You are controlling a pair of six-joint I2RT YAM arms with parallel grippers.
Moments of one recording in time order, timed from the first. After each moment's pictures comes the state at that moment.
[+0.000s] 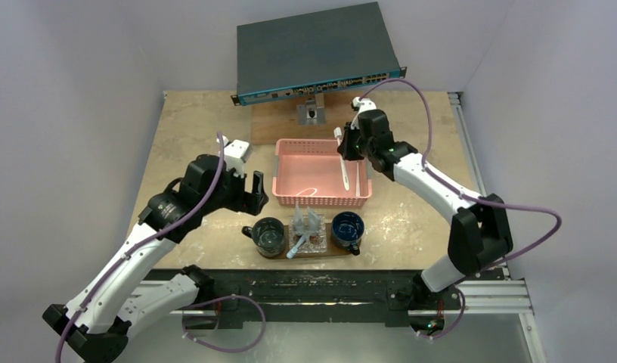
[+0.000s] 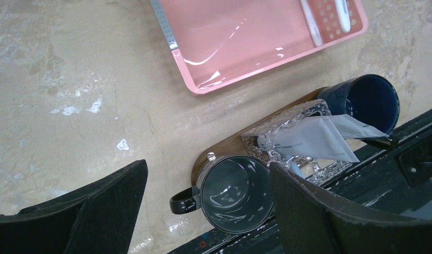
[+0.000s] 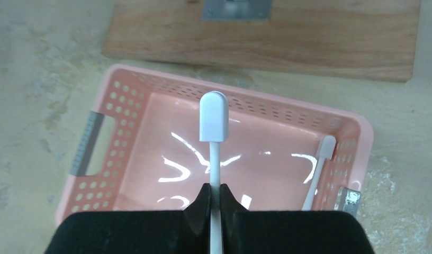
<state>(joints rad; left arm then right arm) -0.59 0.87 1.02 -0.80 -0.04 -0.26 0.48 1.59 1.19 -0.24 0.02 0.35</state>
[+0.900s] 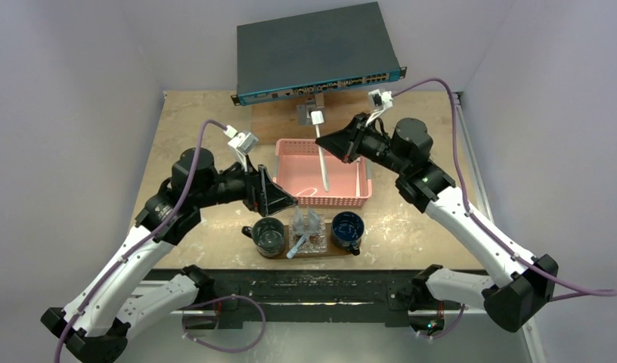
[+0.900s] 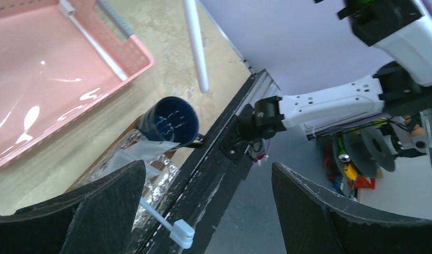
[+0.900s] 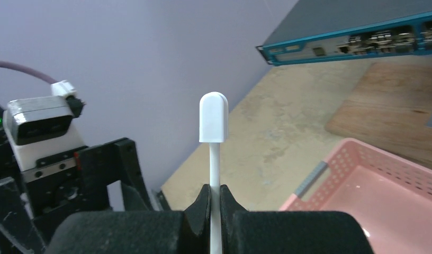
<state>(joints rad) -0.59 0.86 1.04 -0.51 0.52 -0.52 0.57 1.15 1.10 0.04 -0.36 0.57</state>
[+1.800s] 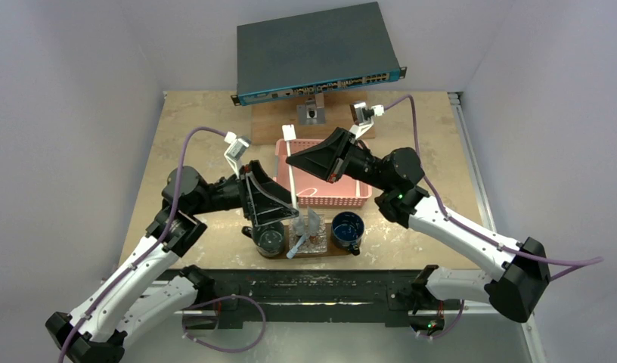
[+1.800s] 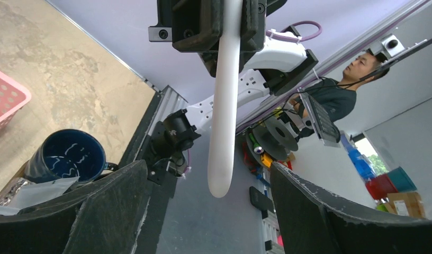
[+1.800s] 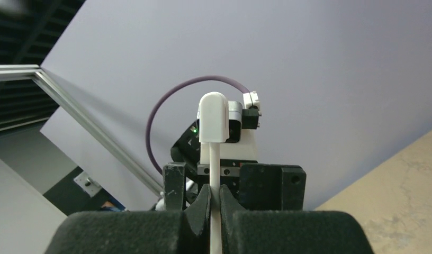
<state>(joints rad) -0.59 0.76 0.81 0.07 0.81 -0.89 0.79 1.19 0.96 0.70 -0.49 1.08</state>
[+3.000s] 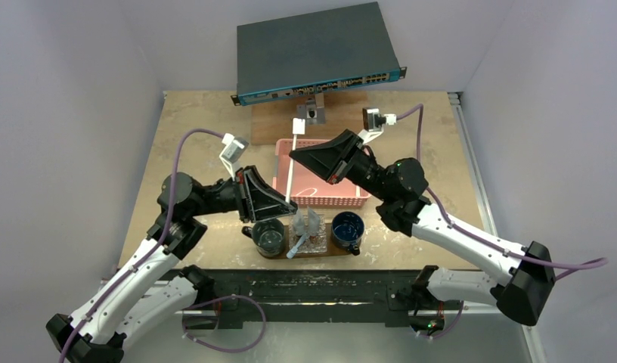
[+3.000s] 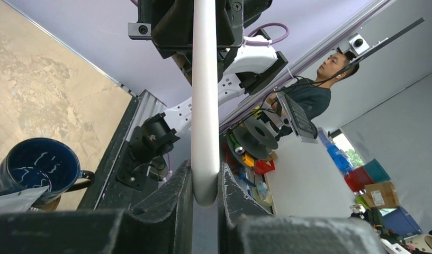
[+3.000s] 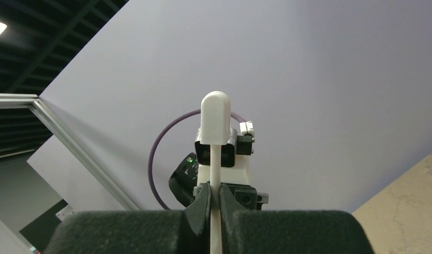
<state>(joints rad) -0.59 0.74 0.75 0.24 0.86 -1.02 0.86 1.15 0.91 0.78 -0.27 1.04</state>
